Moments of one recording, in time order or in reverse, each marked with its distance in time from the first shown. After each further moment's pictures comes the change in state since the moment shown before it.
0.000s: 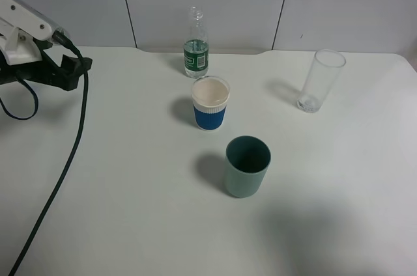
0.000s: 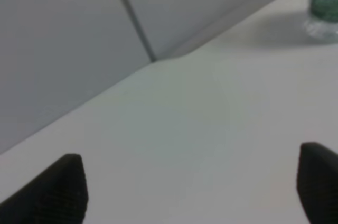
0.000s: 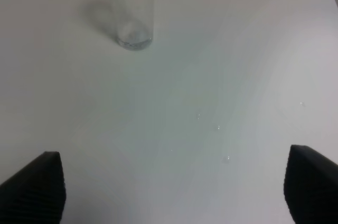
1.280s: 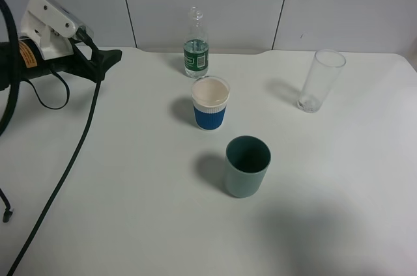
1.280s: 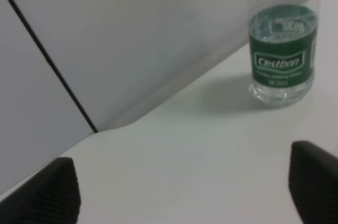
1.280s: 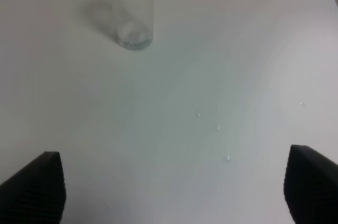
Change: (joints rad) left arm -0.026 0.223 -0.143 0.075 -0.202 -0.052; right arm 0.000 0.000 0.000 0.000 0.000 0.000
